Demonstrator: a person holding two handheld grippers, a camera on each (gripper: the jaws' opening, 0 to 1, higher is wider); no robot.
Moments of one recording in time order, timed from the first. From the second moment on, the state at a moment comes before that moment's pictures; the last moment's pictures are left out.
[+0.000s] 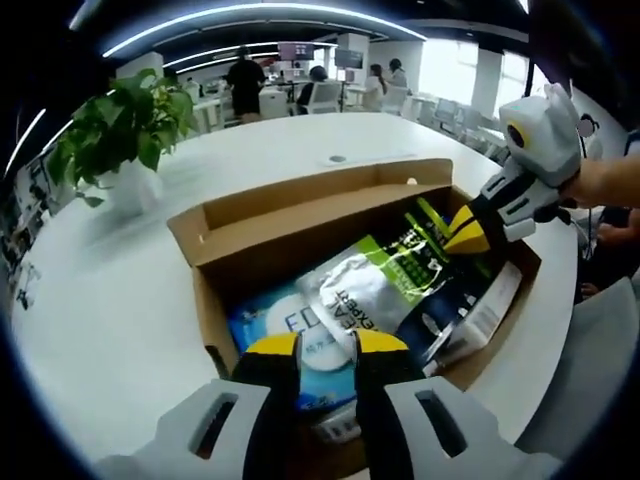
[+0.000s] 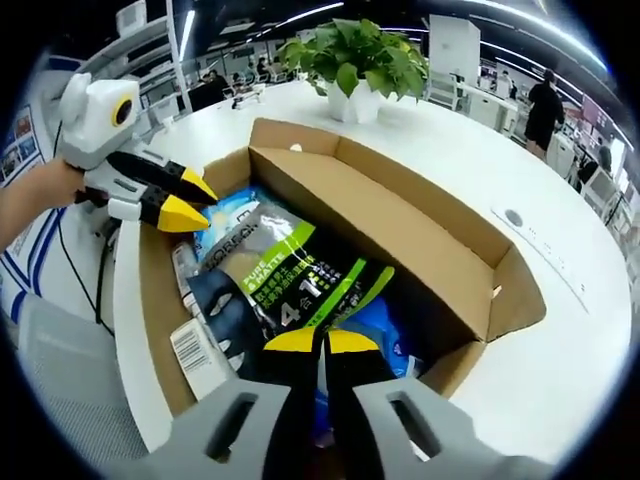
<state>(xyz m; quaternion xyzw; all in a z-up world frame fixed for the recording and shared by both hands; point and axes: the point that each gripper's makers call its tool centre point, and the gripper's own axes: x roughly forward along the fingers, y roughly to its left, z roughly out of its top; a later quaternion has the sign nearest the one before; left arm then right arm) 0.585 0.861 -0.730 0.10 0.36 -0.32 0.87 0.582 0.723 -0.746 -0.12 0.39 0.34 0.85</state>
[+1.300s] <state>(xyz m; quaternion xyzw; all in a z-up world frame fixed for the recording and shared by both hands) 0.581 0.832 -0.744 -0.03 0.40 -0.34 0.85 0.579 0.718 -0.754 -0.10 0.40 0.33 0.85</state>
